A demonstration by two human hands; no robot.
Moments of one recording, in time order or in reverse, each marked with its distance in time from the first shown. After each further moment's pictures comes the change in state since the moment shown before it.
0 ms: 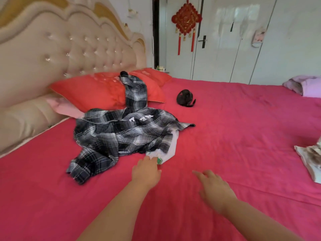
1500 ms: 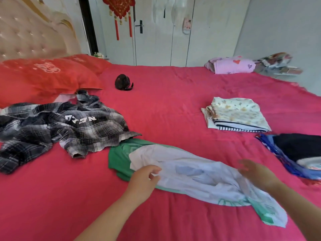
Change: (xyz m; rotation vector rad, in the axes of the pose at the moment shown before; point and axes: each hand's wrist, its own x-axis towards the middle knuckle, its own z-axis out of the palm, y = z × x) left_hand -0.175 0.149 0.052 -0.737 -0.114 0.374; right_hand -0.273 0.217 -0.015 0.409 0.156 0.714
